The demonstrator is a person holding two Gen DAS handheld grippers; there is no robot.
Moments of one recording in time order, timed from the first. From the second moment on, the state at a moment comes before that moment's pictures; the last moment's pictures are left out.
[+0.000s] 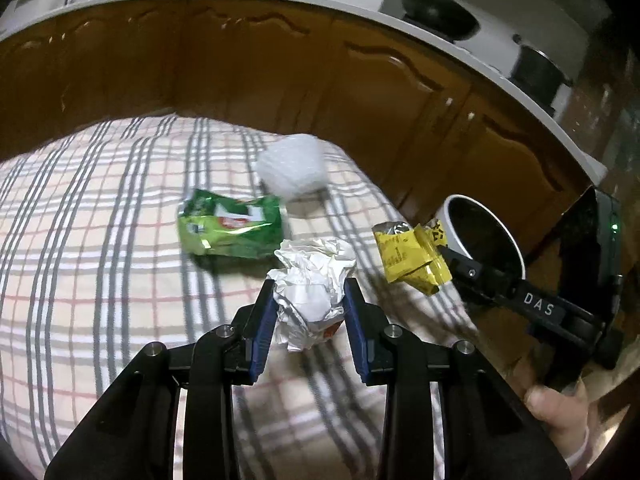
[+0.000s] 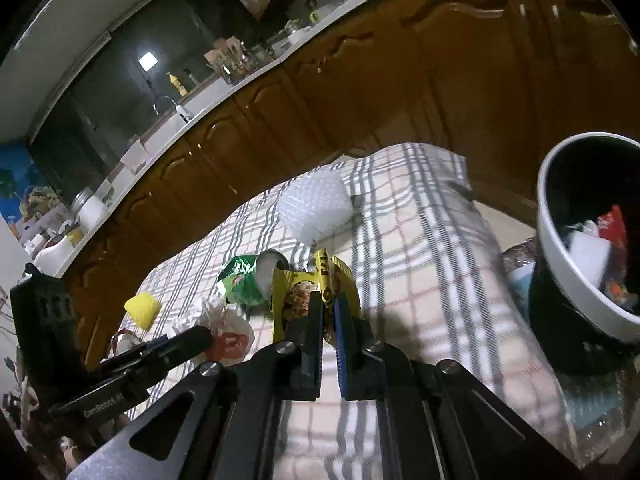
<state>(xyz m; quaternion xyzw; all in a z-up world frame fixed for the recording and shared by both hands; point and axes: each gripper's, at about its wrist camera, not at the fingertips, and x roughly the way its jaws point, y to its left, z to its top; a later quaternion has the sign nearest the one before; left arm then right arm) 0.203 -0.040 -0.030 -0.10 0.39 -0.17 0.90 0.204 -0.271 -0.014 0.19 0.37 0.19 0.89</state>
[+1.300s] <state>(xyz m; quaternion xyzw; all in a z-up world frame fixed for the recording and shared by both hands) 0.192 -0.188 0.001 -0.01 0.37 -0.26 0.89 0.122 -0.417 0.008 0.22 0.30 0.05 0.93</state>
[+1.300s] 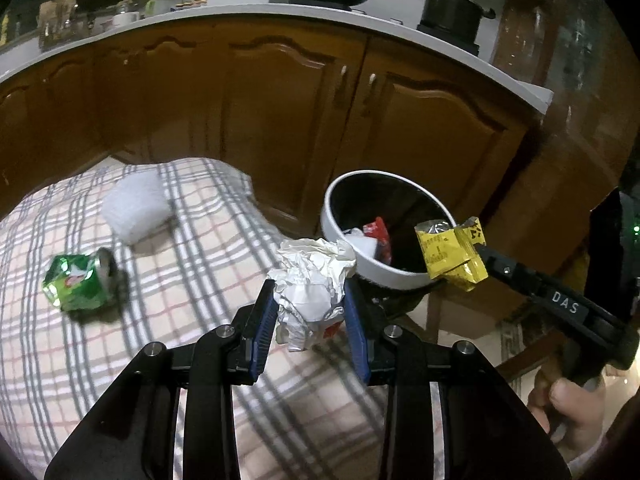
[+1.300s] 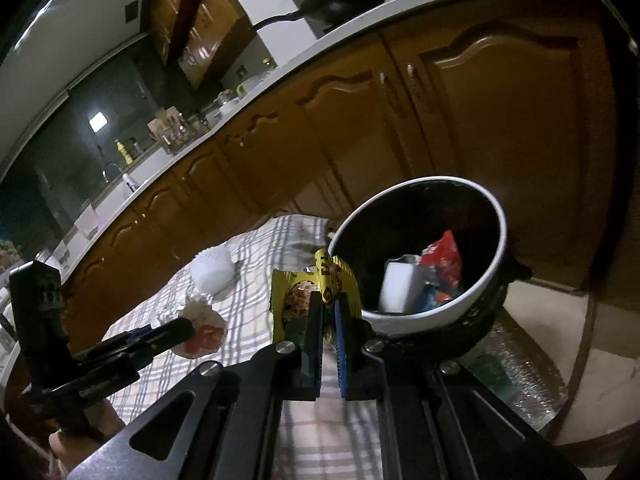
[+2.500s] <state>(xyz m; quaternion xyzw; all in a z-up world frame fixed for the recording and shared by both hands) 0.263 -0.313 -0.013 0.04 0.40 -0.31 0.86 0.175 -0.493 -0.005 0.19 0.32 -0.02 0.93</state>
